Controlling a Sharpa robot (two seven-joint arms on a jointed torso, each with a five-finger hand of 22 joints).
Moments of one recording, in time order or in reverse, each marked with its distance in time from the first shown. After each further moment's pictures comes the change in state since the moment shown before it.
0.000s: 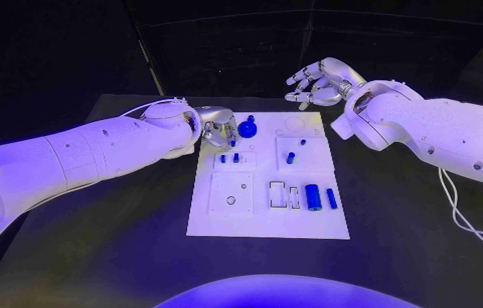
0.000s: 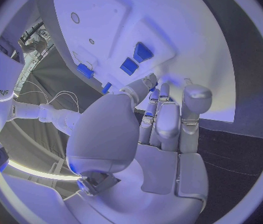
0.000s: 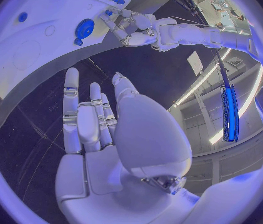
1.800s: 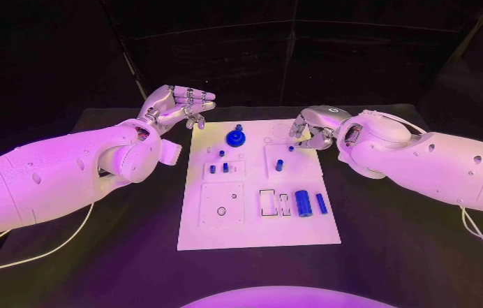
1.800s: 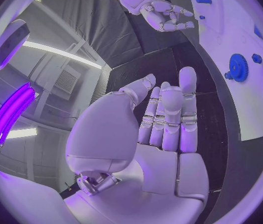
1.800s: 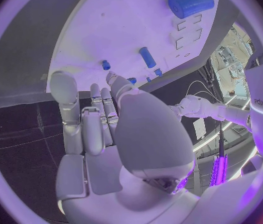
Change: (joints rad) left arm 0.005 -0.223 -0.001 0.247 1.237 -0.258 0.449; left_hand -0.022 0.002 -0.020 0.030 0.000 0.031 0.023 0.023 0.005 0.024 0.009 0.008 0.008 -0.136 0.018 -0.194 -0.347 0.039 -0.160 0.021 -0.361 -0.228; right arm -0.096 -0.072 -0.004 0.044 -0.687 0.158 -0.180; right_hand 0.024 -0.048 0.219 -0.080 -0.056 0.206 -0.034 -0.102 -0.005 0.107 -0.014 -0.334 -0.273 0.046 -0.036 0.125 0.162 -0.032 0.212 -0.041 0.567 0.517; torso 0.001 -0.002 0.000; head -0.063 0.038
